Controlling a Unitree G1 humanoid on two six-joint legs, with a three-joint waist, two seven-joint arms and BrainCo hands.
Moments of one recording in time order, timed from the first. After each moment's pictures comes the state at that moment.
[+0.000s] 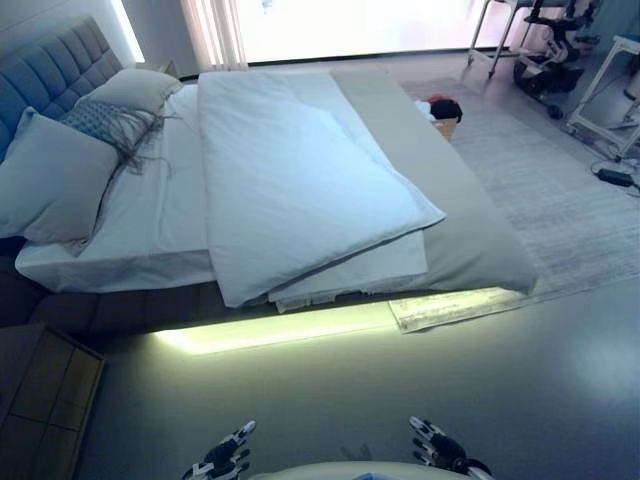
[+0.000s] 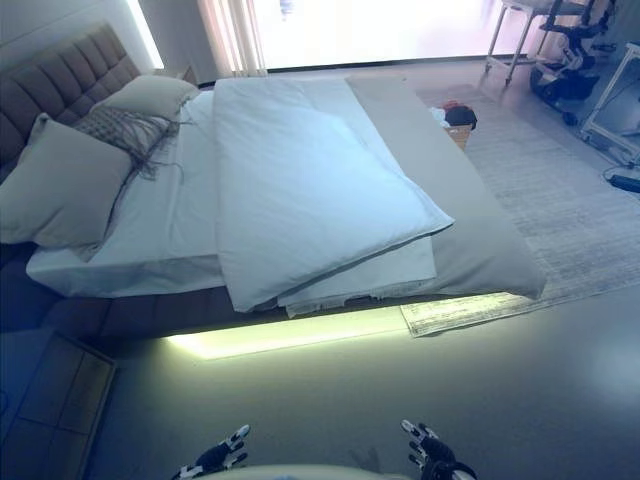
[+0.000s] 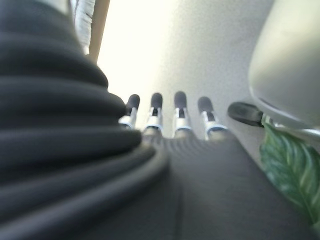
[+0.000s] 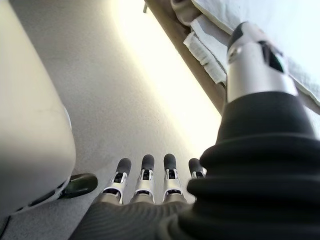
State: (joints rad) left arm 0.04 0.20 -0.17 1.29 -0.64 -0.10 -0.25; right arm 0.02 -0.21 0.16 1.30 0.68 -0.13 0.31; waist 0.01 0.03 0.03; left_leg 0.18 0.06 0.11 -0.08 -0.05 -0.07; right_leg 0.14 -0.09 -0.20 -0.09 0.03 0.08
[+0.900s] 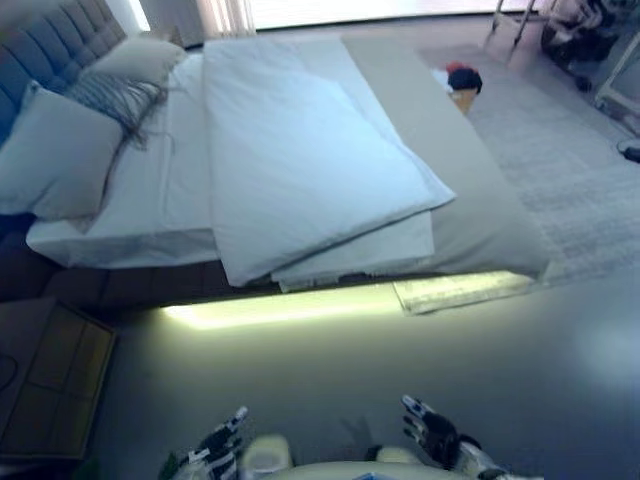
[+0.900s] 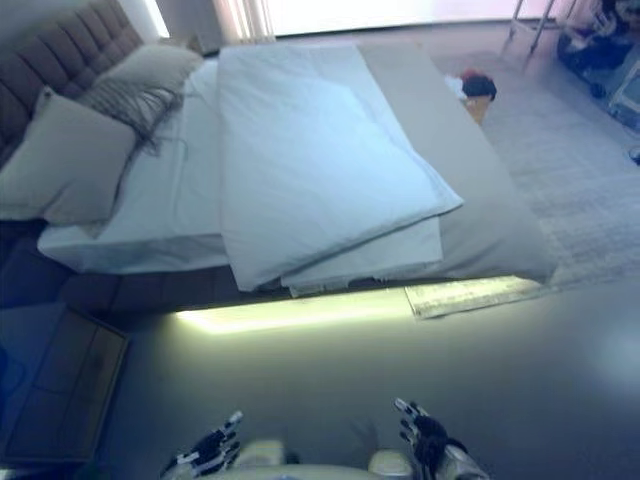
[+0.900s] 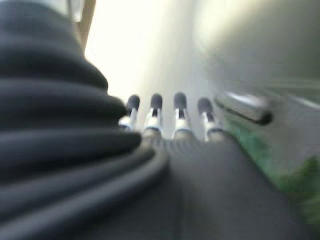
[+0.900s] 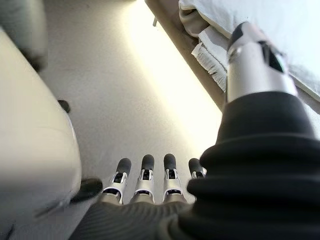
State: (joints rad) left arm -0.02 0.18 -0.06 1.36 -0.78 -0.08 -0.20; right arm -0.10 -0.22 0.16 1.36 0.69 -0.09 0.29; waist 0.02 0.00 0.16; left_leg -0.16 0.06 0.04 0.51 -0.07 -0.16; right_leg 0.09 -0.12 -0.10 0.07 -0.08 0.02
